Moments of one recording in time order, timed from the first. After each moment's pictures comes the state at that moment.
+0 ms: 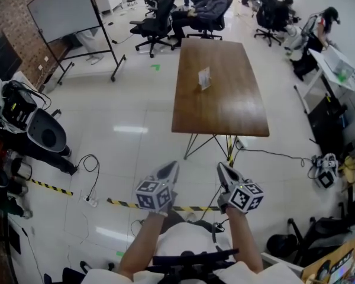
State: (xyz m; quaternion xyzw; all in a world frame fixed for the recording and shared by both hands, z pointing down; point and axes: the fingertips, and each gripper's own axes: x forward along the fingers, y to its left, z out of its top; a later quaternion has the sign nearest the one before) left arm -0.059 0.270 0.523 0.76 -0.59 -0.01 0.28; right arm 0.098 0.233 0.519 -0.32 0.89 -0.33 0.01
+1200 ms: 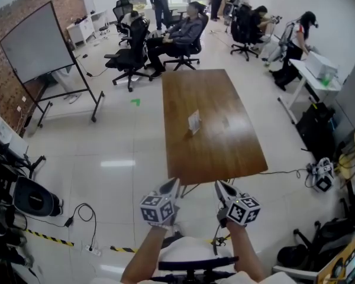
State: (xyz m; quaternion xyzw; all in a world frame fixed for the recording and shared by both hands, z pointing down) left arm -0.118 0.070 0.515 0.81 -0.52 0.01 0.29; right arm 0.035 0.069 0.509 -0.40 0.87 -0.31 0.00
